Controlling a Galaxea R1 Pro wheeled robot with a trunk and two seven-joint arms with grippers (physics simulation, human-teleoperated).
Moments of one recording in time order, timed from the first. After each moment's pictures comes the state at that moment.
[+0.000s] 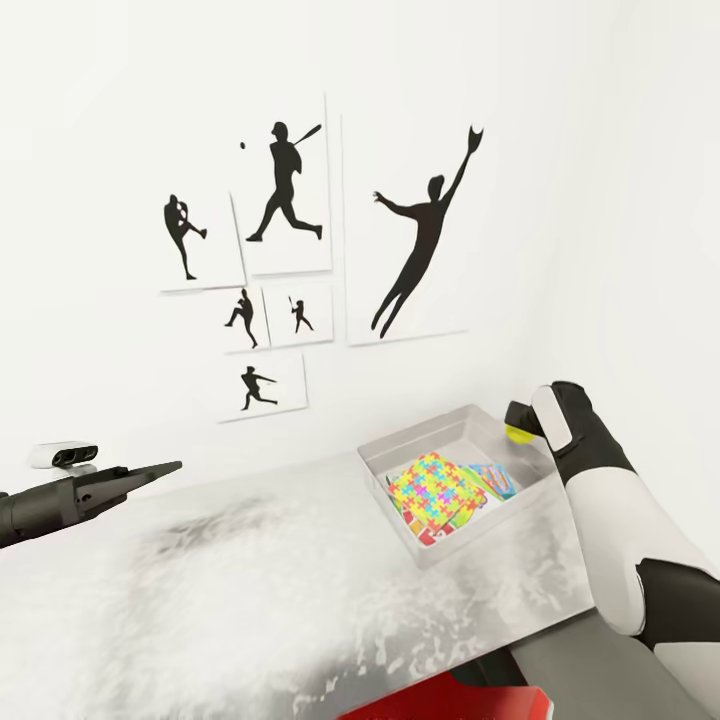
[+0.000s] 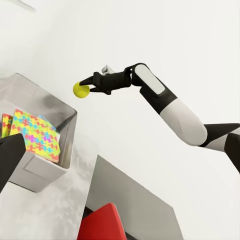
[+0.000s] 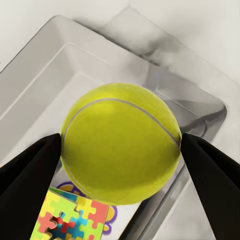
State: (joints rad) left arm -0.44 0.44 0.35 -1.43 0.40 0.96 -1.57; right arm -1.09 -0.10 -0.15 -0.75 -0.39 0.85 -0.46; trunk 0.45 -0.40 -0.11
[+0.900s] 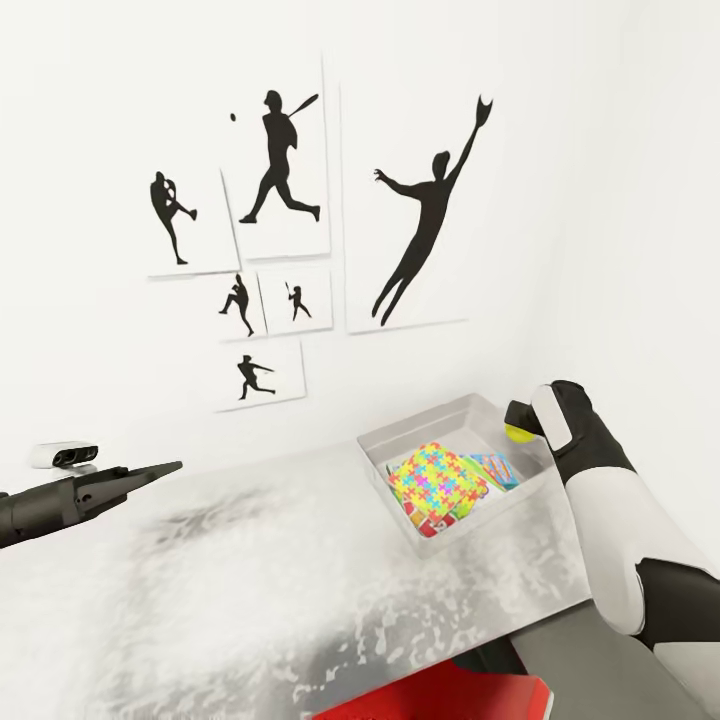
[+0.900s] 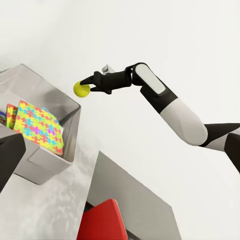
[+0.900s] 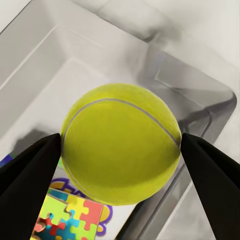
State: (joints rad) left arm -0.44 0.44 0.35 -1.43 0.40 0.96 -1.57; right arm -1.09 -0.10 -0.15 -0.75 -0.39 0.85 -0.46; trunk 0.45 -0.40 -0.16
